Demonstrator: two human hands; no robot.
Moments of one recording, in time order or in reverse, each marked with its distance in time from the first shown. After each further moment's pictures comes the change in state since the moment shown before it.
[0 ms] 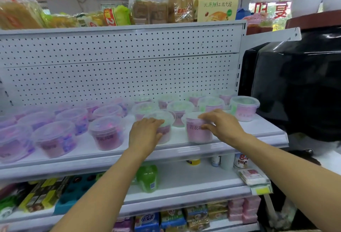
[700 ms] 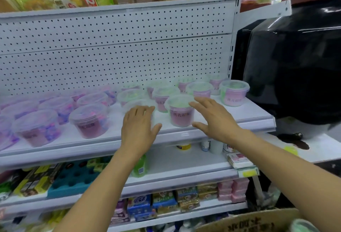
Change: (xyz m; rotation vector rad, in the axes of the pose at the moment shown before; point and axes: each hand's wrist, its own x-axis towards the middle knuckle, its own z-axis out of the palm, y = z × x) left_hand -0.020 0.054 0.008 -0.051 0.170 -0.017; right_hand -0.030 0.034 0.000 -0.112 -0.009 -0.188
